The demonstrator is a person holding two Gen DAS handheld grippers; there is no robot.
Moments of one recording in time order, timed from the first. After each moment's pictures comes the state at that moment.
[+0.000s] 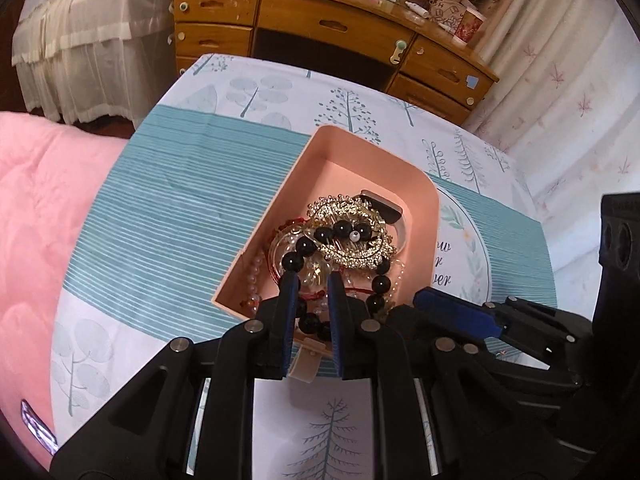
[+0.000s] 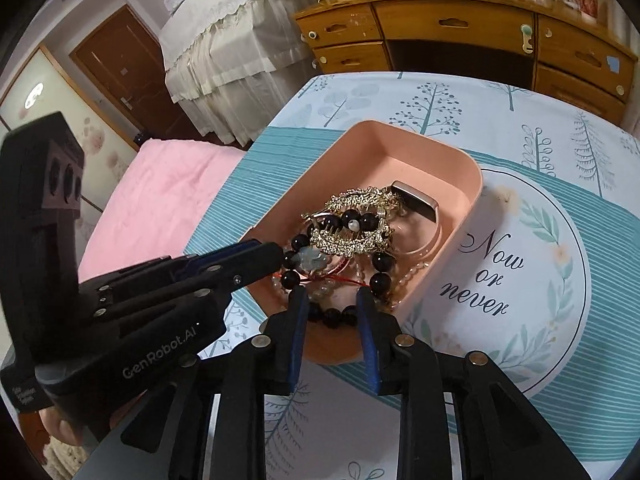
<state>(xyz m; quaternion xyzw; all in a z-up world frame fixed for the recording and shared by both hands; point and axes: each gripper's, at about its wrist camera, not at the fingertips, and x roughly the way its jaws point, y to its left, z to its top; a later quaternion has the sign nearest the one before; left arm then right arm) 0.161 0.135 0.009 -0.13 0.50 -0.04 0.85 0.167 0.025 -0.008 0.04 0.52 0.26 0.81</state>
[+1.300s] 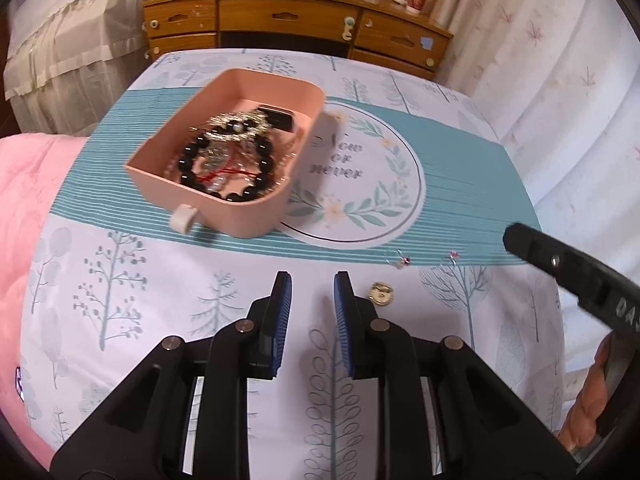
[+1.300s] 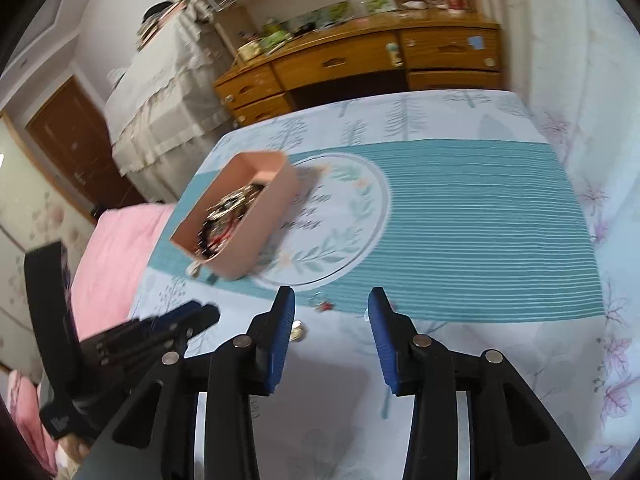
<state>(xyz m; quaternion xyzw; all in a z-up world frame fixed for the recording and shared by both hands) 0.051 0.021 0.009 -0.06 0.50 -0.06 0.86 0.032 -0.158 0.030 0.11 0.47 0.11 0.87</state>
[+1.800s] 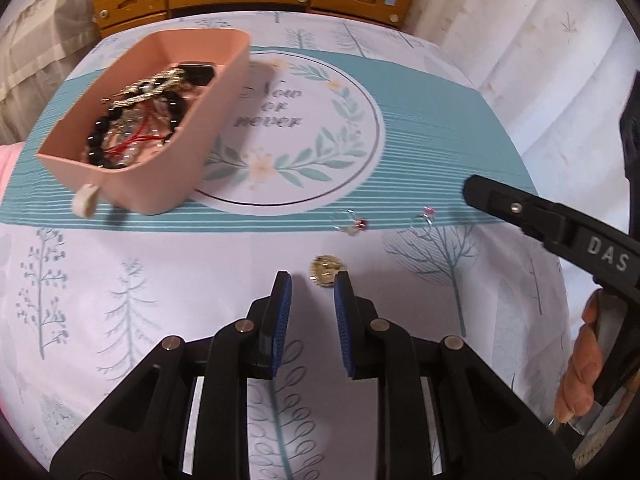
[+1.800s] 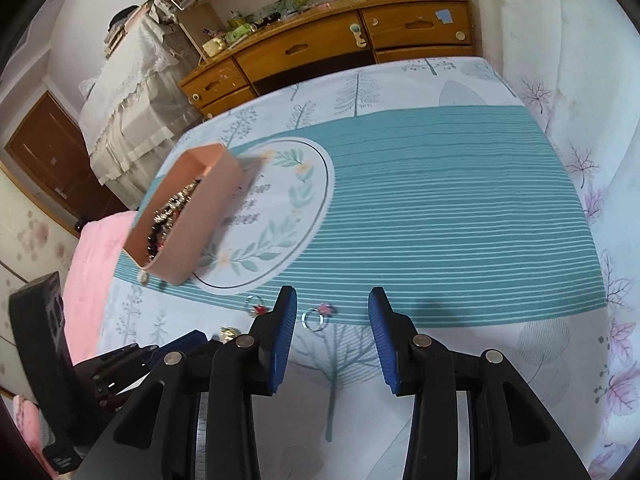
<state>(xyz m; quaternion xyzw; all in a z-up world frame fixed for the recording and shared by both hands) 0.065 -0.026 -0.034 -0.04 0.54 -0.13 0.83 0.058 -0.192 -0.017 0.13 0.49 0.08 0.86</state>
